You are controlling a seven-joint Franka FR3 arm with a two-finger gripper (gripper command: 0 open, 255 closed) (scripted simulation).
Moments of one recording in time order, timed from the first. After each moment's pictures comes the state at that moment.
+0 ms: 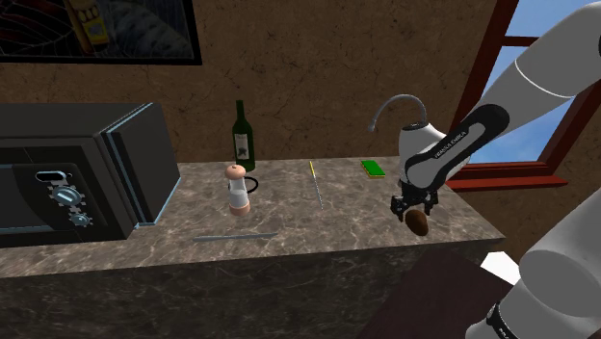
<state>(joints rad) -0.38 -0.06 -0.09 -2.69 -0.40 2.50 0.51</state>
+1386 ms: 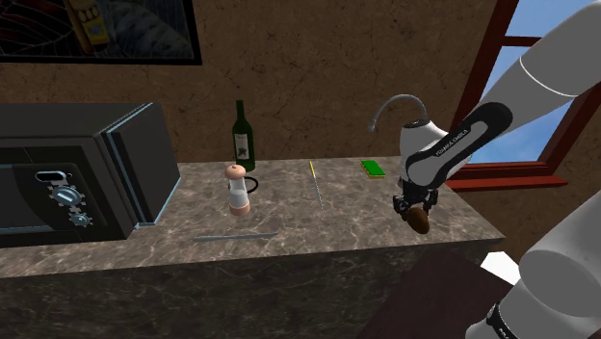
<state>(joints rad) -0.38 -0.08 -0.09 -2.69 -0.39 2.48 0.50</state>
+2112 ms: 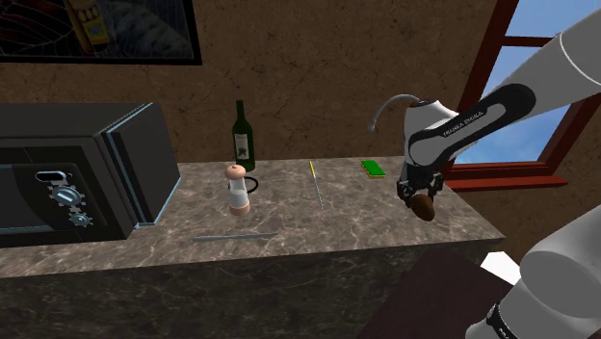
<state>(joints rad) -0.36 -0.22 -0.08 -2.66 -0.34 2.31 0.44</state>
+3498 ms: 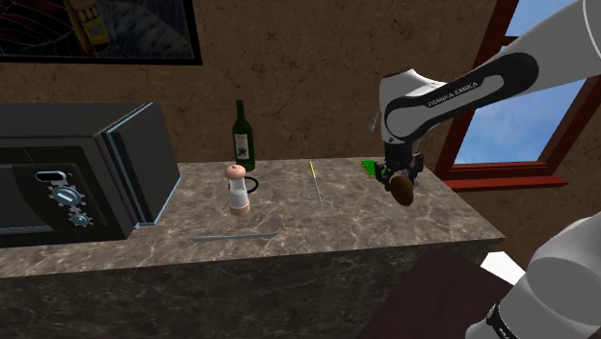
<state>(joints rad) -0.26 -0.28 0.04 -2.48 -0.22 2.05 0.53</state>
